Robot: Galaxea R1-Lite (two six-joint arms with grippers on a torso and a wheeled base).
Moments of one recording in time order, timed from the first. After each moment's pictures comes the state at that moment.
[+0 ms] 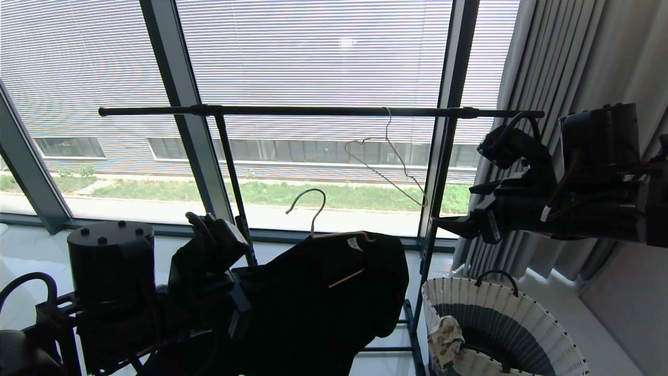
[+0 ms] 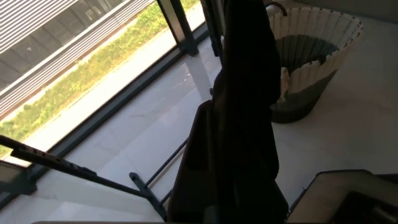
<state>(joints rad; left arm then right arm) -0.39 1.54 -0.39 -0.79 -0.36 0.41 0.55 1.60 -1.08 -0.10 0.11 -0.20</state>
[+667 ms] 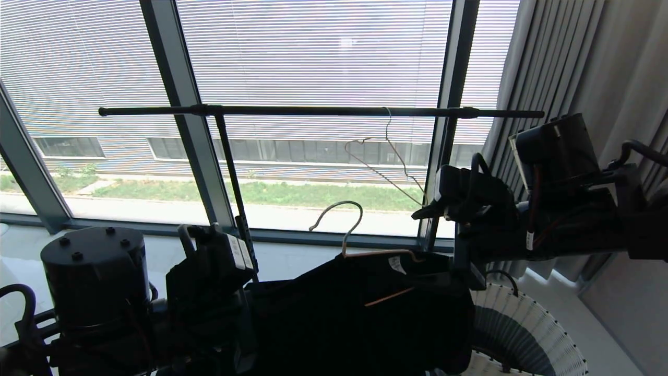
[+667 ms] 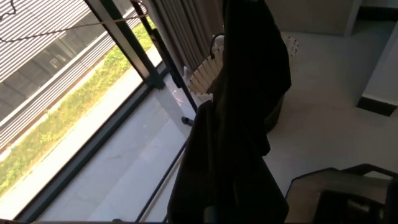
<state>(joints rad) -0.53 1.47 -0.38 -0.79 -0.46 0.43 0.71 1.65 -1.16 0.09 0.36 -0.59</state>
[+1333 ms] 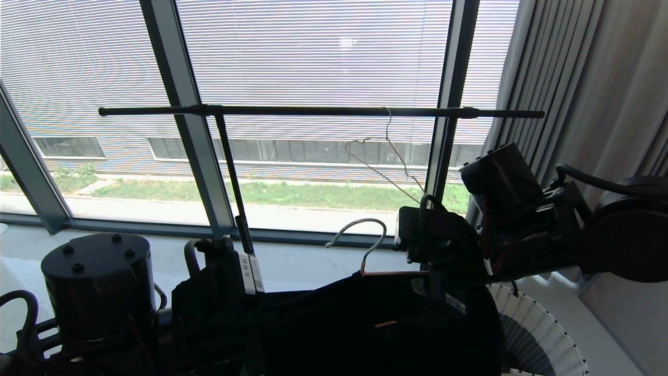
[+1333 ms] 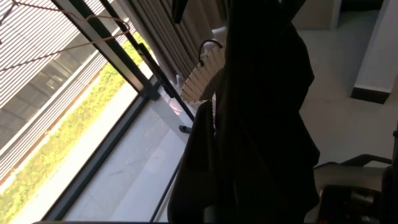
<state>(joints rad) -0.60 1.46 -0.38 -0.79 -0.46 0.49 0.78 1.74 -1.20 0.20 0.32 -0.65</state>
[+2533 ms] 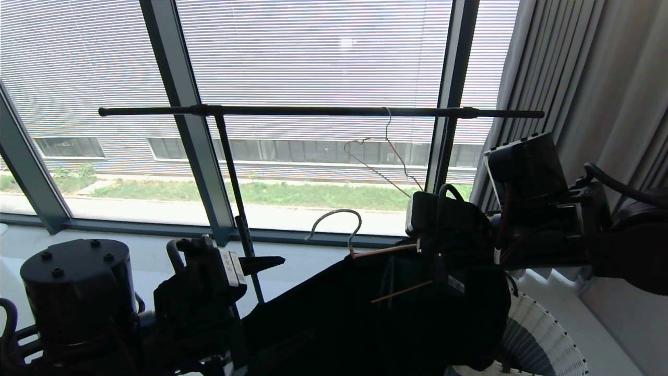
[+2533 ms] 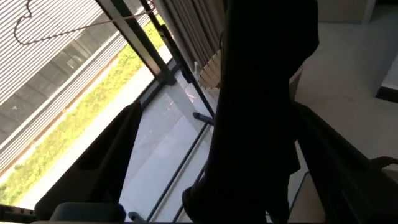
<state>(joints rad) -0.52 1.42 -0.33 -0.79 -0.39 0.48 0.75 1.69 -1.11 -0.06 0.27 -0.74</state>
